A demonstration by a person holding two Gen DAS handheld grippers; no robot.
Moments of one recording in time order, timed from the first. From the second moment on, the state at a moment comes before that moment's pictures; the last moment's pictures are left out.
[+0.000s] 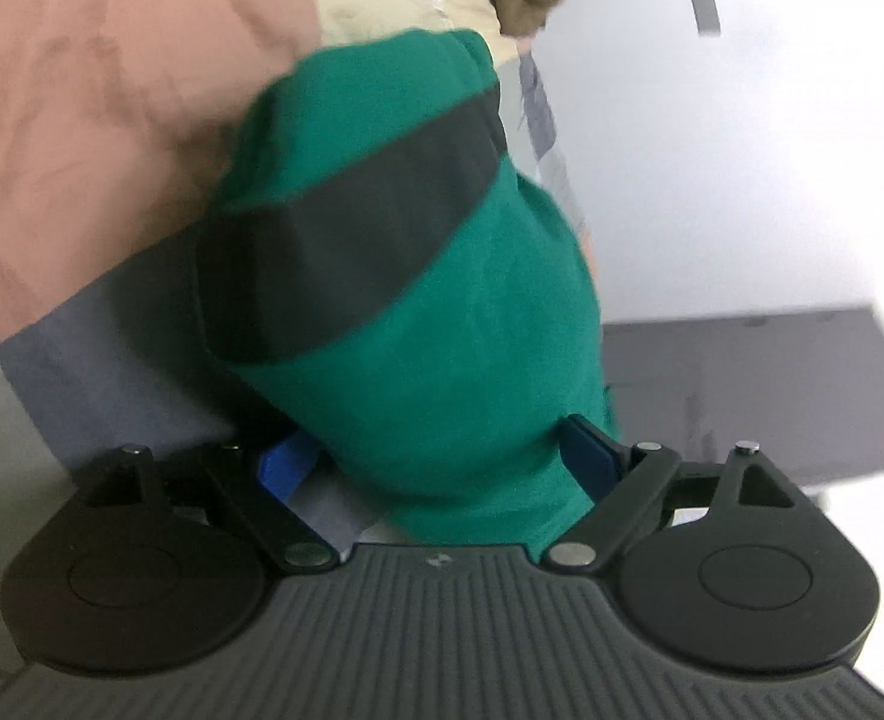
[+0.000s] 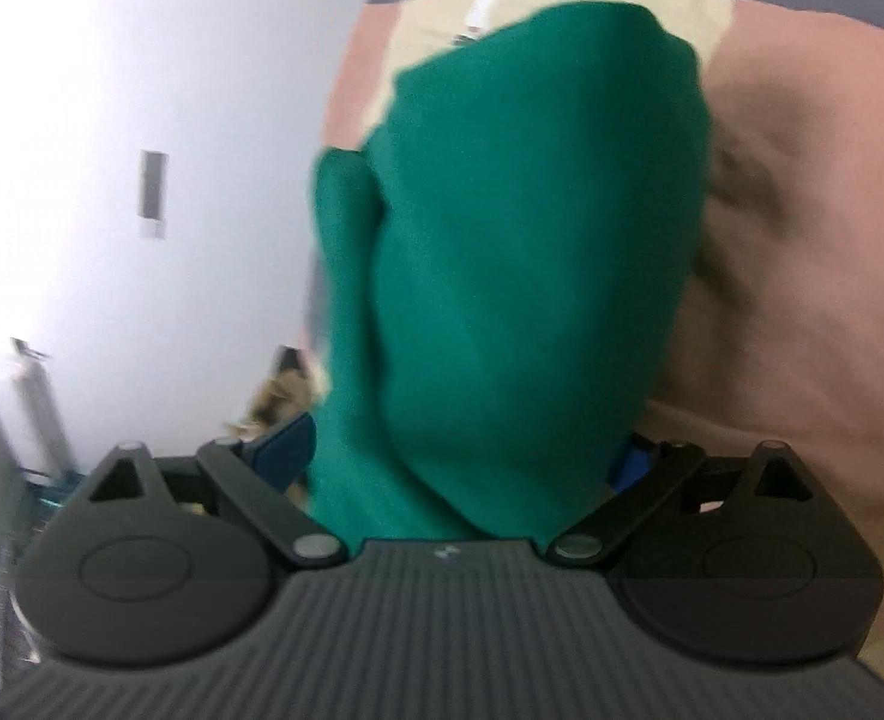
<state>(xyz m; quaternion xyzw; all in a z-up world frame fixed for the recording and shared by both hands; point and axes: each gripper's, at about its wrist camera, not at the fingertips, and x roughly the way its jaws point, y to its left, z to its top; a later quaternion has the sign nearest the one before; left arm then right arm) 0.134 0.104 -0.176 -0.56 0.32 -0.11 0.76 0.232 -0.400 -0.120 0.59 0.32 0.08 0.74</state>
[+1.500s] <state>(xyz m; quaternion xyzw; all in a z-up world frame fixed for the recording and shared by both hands) -0.012 0.069 -0.065 -0.37 0.26 -0.15 0.88 0.154 -0.399 -0.049 0.41 0.33 0.15 0.84</state>
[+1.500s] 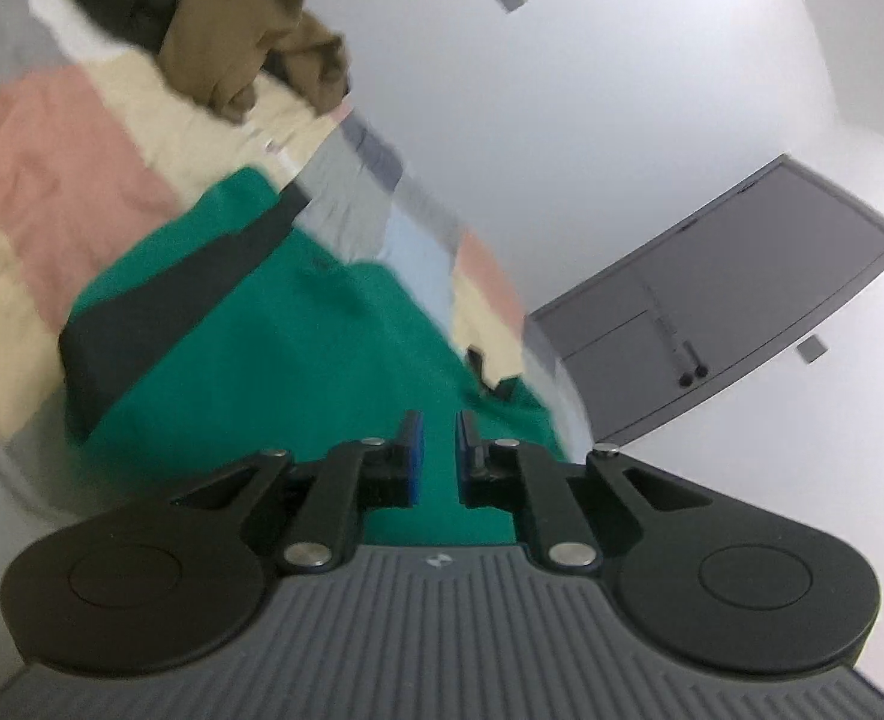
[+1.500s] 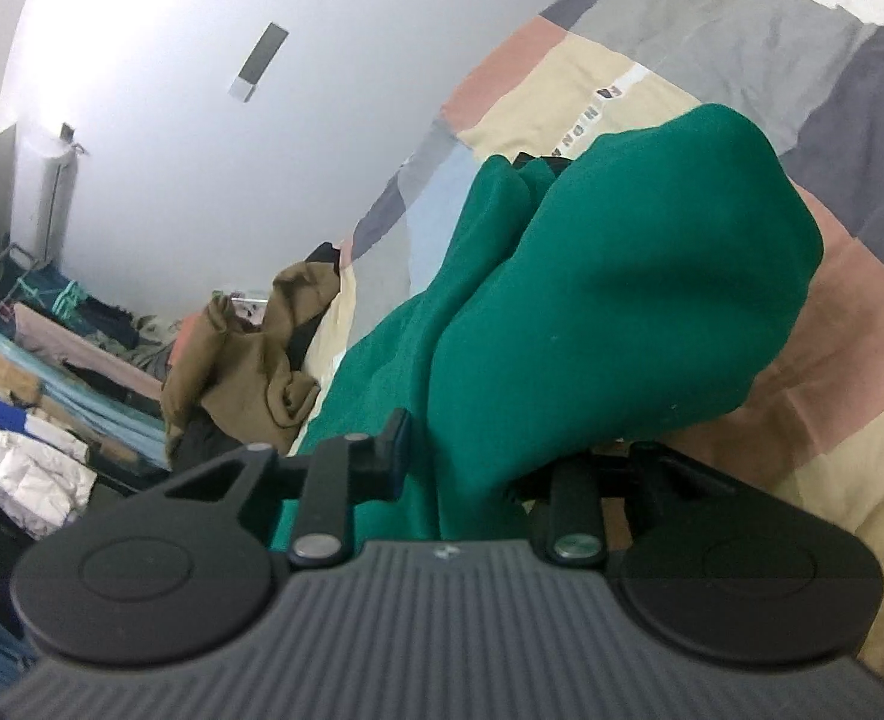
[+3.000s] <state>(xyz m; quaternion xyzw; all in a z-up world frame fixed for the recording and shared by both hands) 0.127 0.078 -0.049 -0.43 0.29 -0.11 0.85 0.234 -0.421 -0.012 0.43 0.31 0.11 0.84</state>
